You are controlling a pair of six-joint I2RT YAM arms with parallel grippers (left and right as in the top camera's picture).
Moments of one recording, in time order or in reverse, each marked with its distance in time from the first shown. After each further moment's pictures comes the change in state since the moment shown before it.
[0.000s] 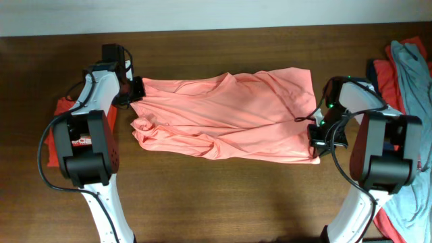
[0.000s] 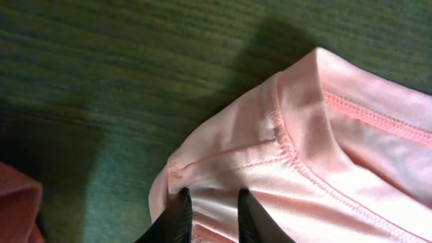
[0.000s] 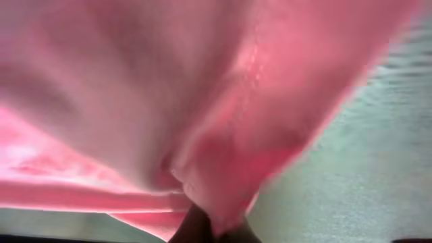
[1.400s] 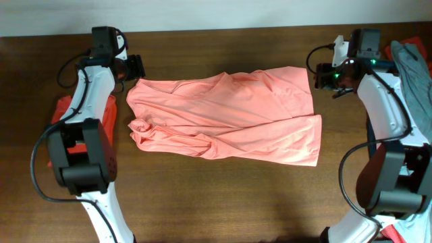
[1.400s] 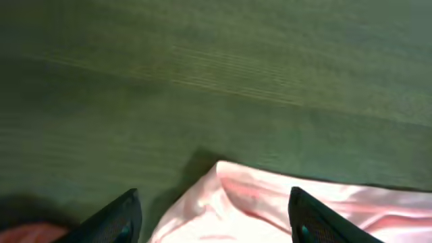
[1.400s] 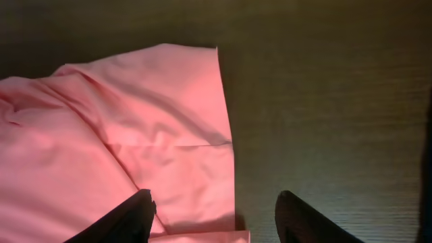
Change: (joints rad) left arm -0.005 -0.084 0.032 0.176 0.017 0.045; right arm 0.000 -0.204 0.144 0.573 -0.057 0.000
